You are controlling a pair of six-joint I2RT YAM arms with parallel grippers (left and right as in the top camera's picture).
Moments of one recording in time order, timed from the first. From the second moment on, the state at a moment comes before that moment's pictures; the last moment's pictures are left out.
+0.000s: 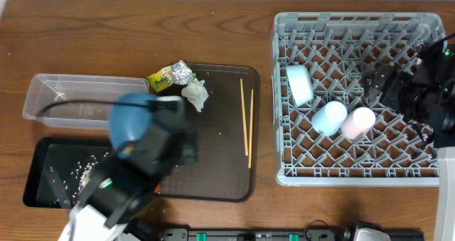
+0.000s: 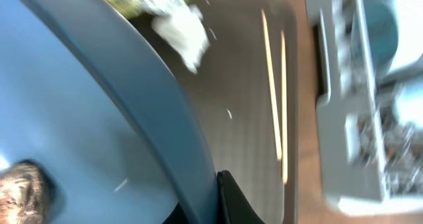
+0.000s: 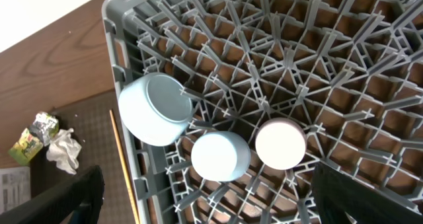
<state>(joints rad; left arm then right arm) -0.55 0.89 1.04 -1.02 -0.18 -0.60 -0.19 1.24 1.45 -1.13 -0.21 0.28</state>
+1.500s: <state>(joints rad) -0.03 0.48 0.69 -0.73 -0.01 -0.69 -0.19 1.24 1.45 -1.14 -0.24 0.28</state>
